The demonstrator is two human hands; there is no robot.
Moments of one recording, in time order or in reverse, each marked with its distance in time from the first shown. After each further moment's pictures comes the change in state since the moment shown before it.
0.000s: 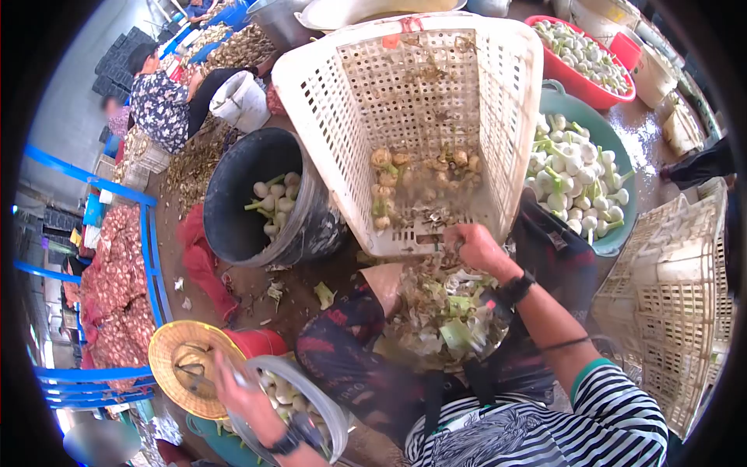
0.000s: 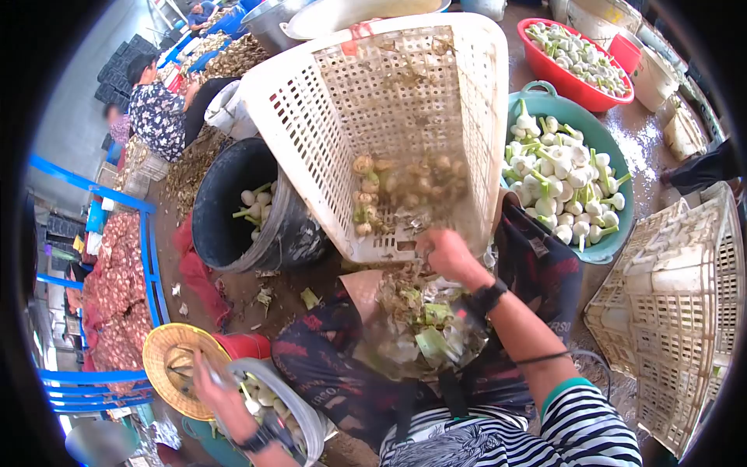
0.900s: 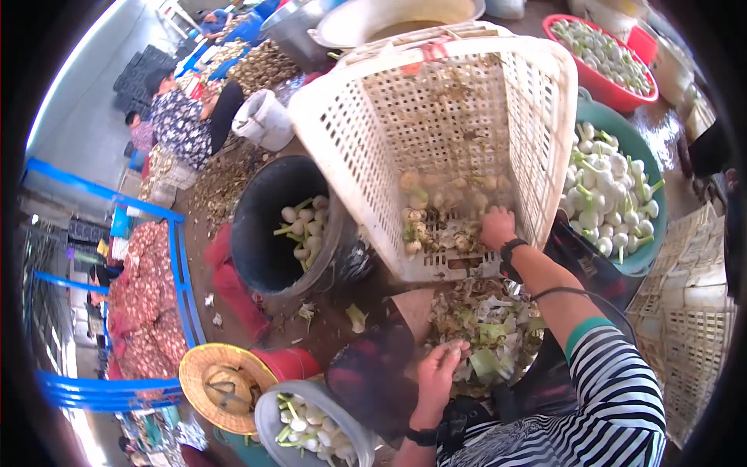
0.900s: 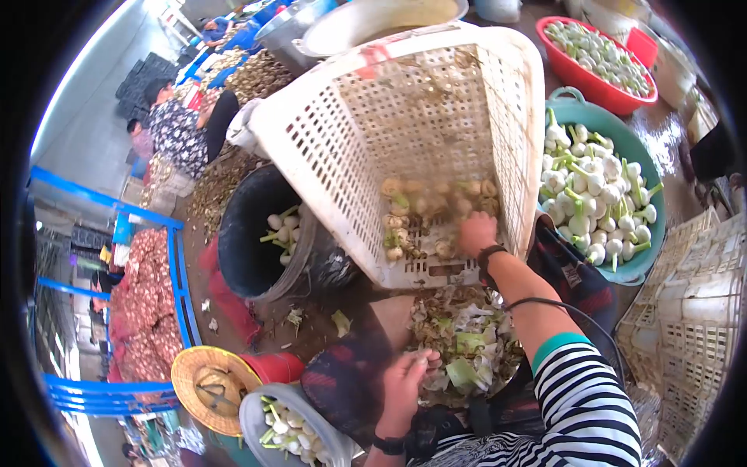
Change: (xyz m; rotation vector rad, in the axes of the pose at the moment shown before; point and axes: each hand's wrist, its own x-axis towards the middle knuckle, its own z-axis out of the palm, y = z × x) left_hand -0.098 0.195 0.107 -1.349 -1.068 -0.821; right_hand 0.117 0.082 0.021 -0.813 0.153 0.186
